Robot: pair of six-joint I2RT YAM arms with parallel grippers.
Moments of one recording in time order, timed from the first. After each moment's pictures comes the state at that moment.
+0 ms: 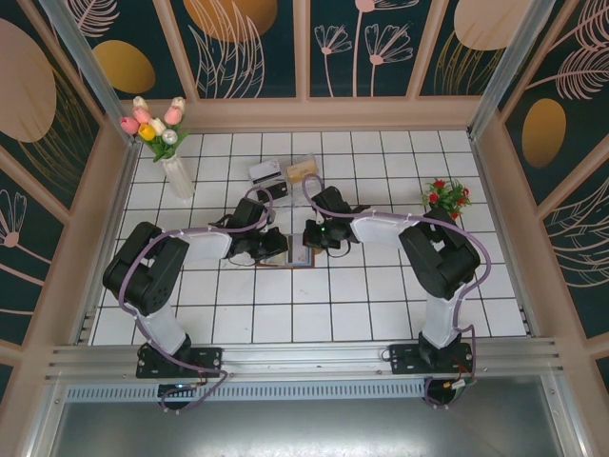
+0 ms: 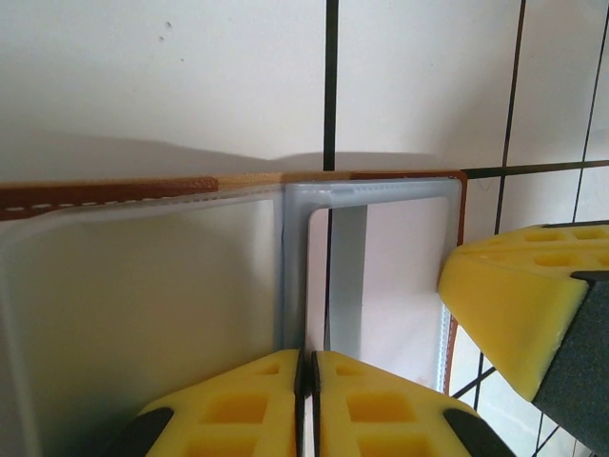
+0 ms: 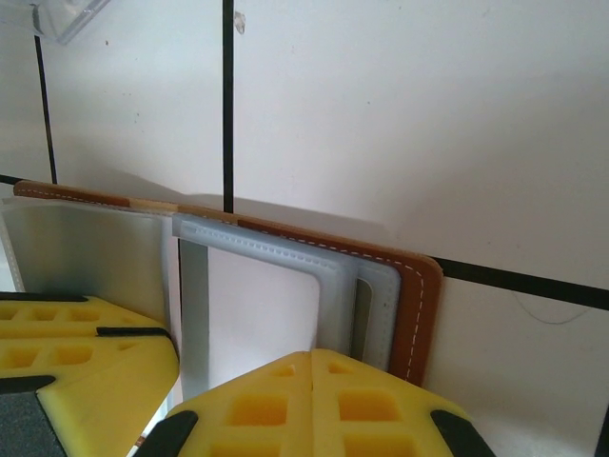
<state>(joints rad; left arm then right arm) -0.51 1.75 0.80 -0.02 0.44 -0.76 0.69 1.88 1.09 -0.25 -0.28 0.70</state>
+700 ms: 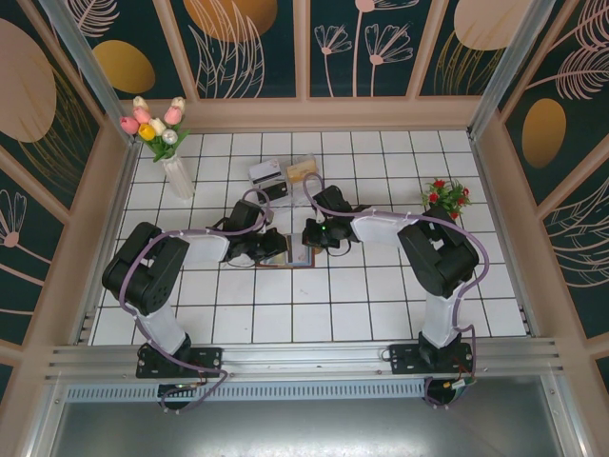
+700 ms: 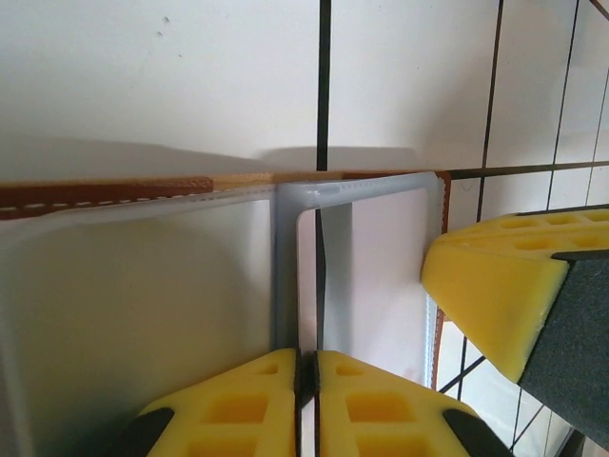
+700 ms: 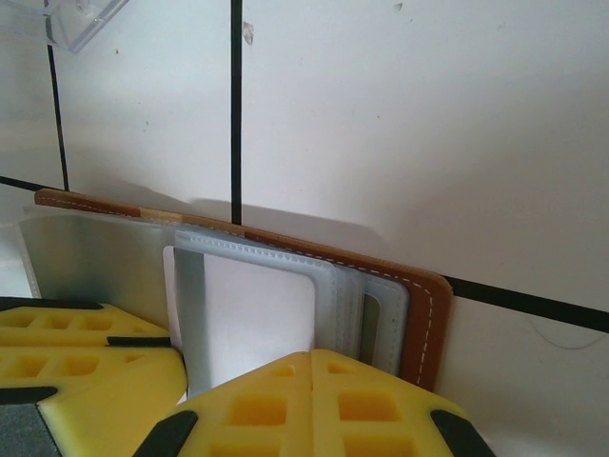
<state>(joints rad) -0.50 1.75 0.76 0.08 0.49 -0.79 0.68 1.89 1.09 -0.22 -0.31 0.70</state>
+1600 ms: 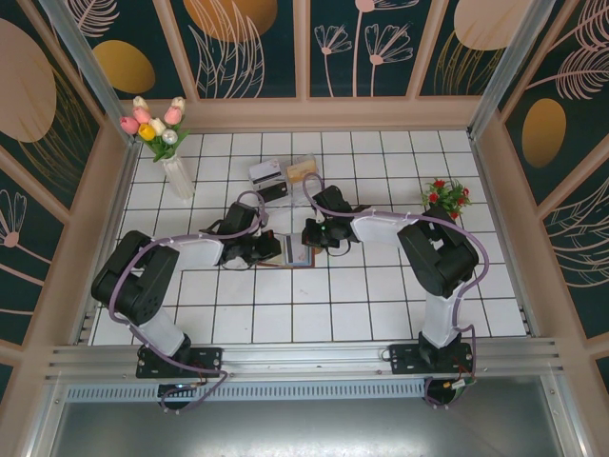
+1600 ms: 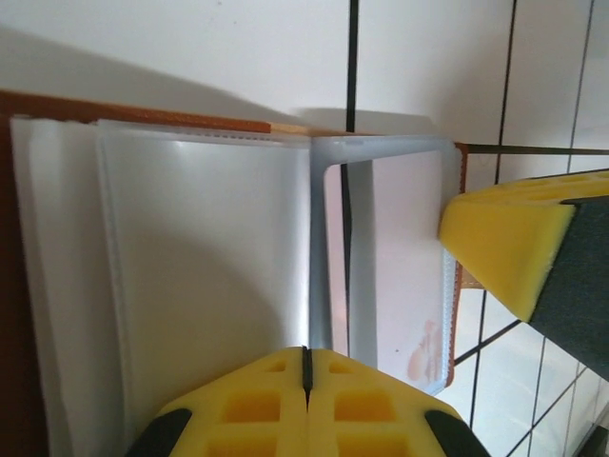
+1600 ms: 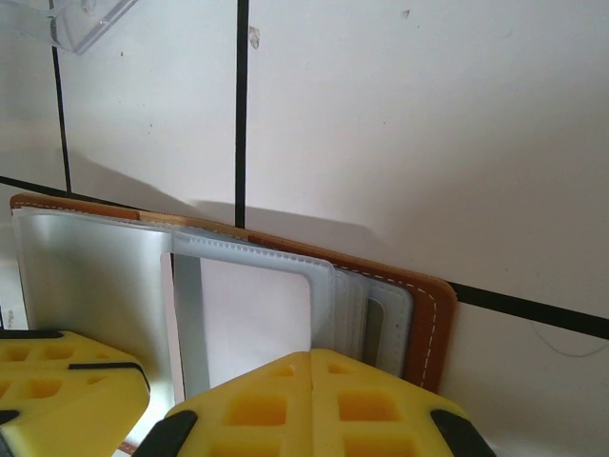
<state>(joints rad) -0.48 1.67 0.72 0.01 0.46 -0.76 0.67 1.89 1.09 -0.22 -0.31 0.69</state>
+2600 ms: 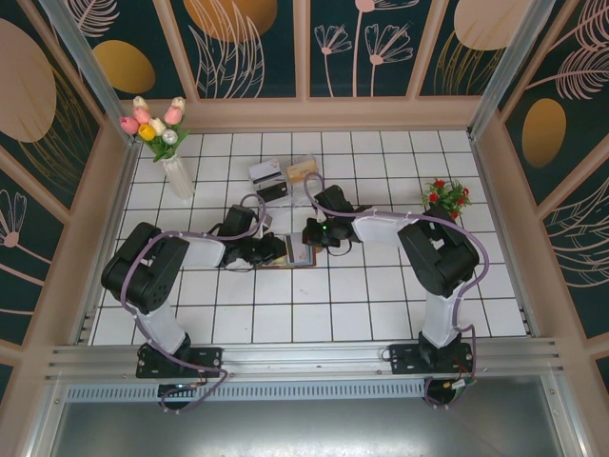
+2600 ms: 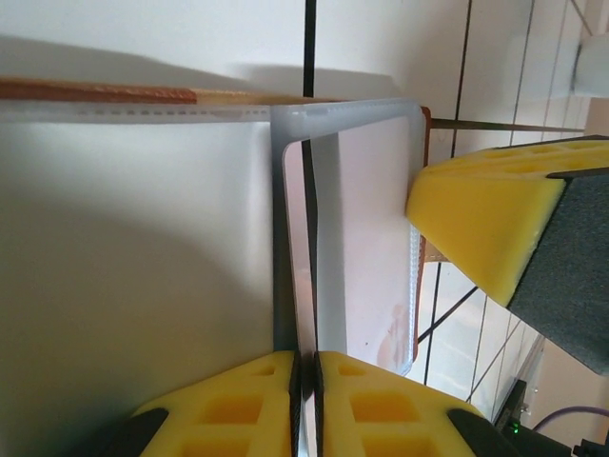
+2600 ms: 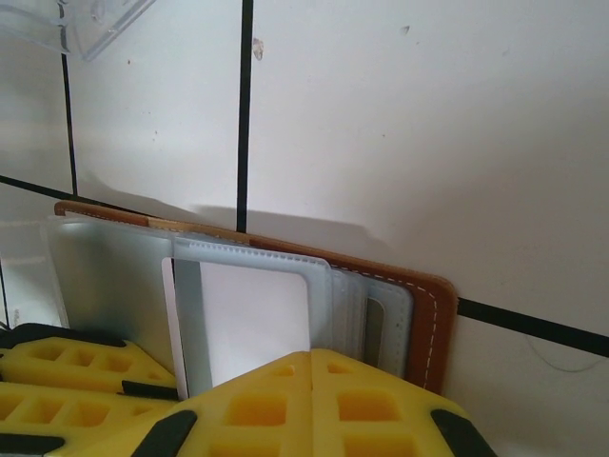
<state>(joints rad) -0.46 1.76 0.67 0.21 0.64 -0.82 0.67 1.89 1.08 -0.19 -0.33 0.68</state>
